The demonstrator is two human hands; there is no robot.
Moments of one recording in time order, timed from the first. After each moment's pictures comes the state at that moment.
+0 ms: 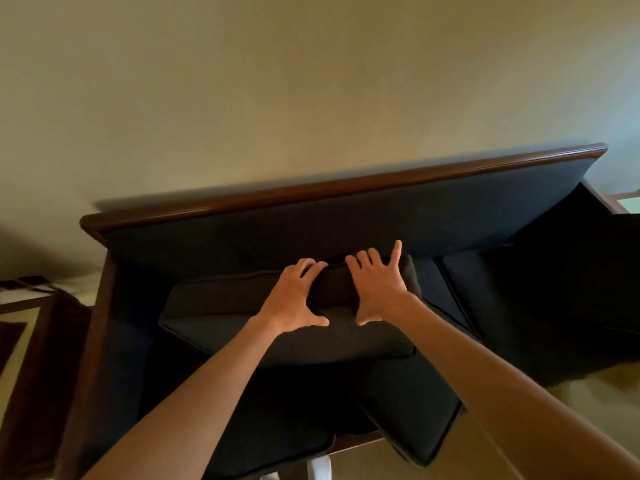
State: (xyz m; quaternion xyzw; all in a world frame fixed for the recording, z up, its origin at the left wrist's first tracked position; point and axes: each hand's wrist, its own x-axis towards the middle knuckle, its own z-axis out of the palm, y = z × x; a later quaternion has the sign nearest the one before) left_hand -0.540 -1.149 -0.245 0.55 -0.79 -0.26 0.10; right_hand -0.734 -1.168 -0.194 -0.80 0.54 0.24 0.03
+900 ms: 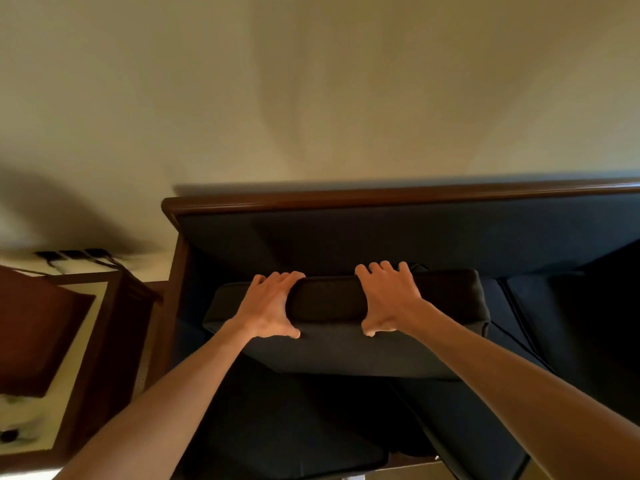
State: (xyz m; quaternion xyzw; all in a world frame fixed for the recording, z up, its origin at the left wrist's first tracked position) left_hand -0.321 -1.145 -0.272 0.60 -0.77 -0.20 0.01; right_hand -0.560 -1.184 -0.199 -0.84 0.49 0.22 0.08
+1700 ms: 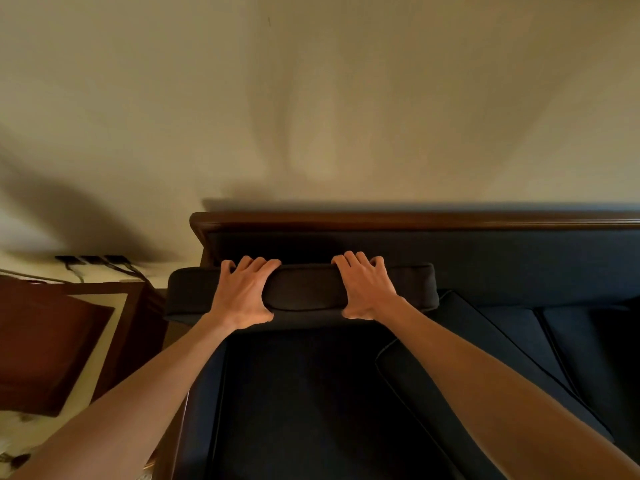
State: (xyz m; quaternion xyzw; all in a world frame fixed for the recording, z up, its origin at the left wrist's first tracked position) left_hand -0.197 -1.199 -0.272 0.67 -0.74 -0.06 0.01; right_hand -0.445 -1.269 -0.253 -0.88 0.45 0.11 0.07
